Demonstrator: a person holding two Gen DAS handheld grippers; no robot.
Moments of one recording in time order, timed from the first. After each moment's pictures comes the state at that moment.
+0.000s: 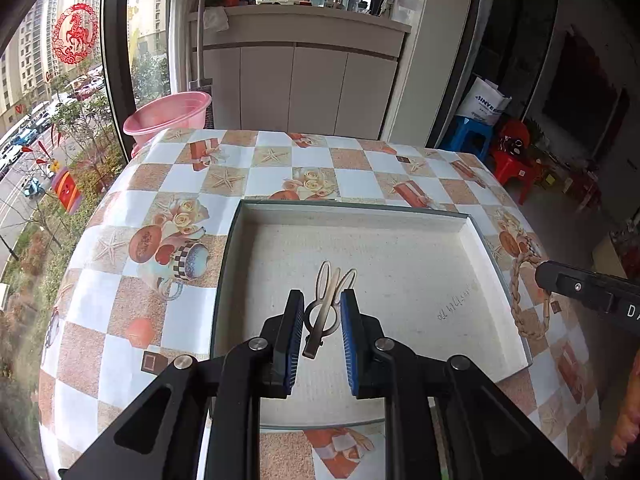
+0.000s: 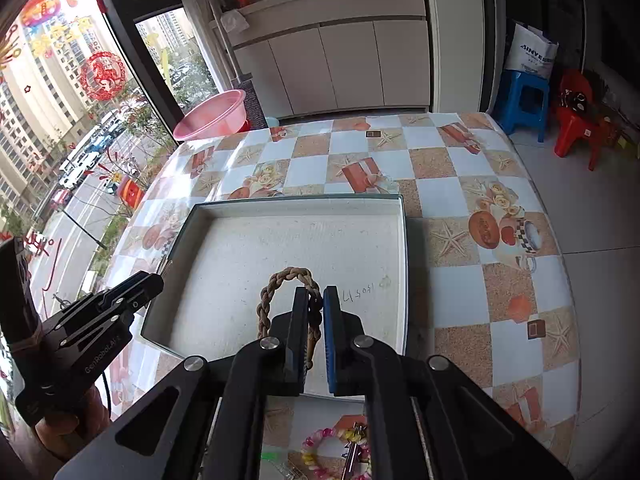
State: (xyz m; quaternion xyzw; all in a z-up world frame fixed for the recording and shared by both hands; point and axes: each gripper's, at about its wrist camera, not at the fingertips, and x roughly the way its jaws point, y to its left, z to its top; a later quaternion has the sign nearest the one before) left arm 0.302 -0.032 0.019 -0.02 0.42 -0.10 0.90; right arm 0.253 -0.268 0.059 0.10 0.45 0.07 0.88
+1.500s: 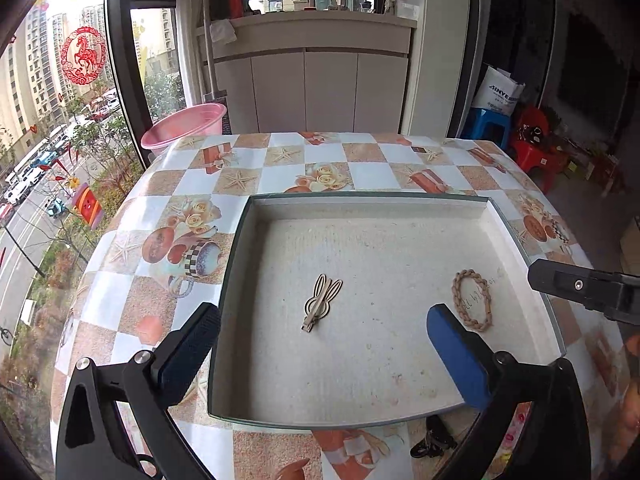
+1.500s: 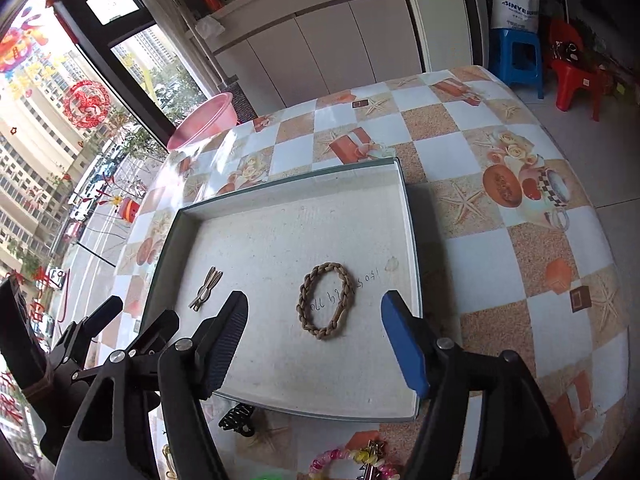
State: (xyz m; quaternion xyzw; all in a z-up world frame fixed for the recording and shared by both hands) left arm 0.284 -0.044 0.004 0.02 0.39 -0.07 0.92; right arm 0.259 -0.283 0.019 0.18 0.46 0.07 0.87
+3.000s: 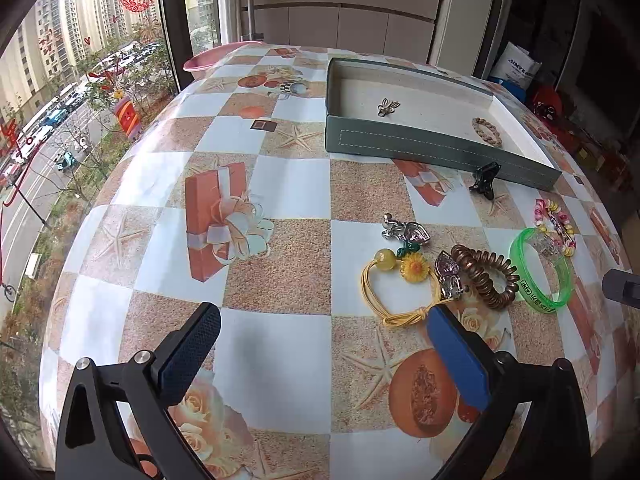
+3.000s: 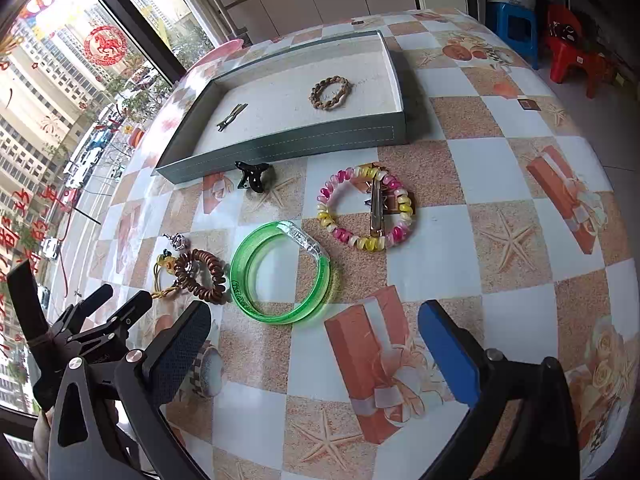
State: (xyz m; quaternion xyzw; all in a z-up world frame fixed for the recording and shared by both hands) left arm 0.116 0.042 -0.068 -0.01 0.47 -0.03 0.88; right arm 0.073 -0.251 -0.024 0.15 0.52 0.08 0.84
